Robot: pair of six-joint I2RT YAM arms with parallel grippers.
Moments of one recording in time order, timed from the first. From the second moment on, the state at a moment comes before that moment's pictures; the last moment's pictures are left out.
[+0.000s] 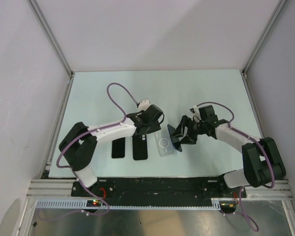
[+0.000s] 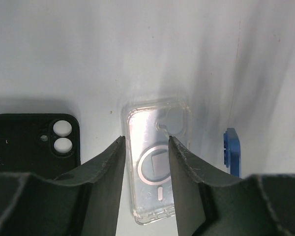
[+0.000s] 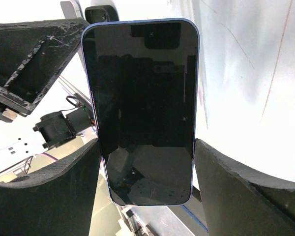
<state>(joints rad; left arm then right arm) -0.85 1.70 1.14 -0.40 -0.34 -1.03 0.32 1.41 0.70 -0.26 -0.71 0.71</state>
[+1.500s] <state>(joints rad) -0.75 1.57 1.01 -0.37 -0.30 -1.01 0.76 1.64 1.07 -0.61 0.03 0.54</state>
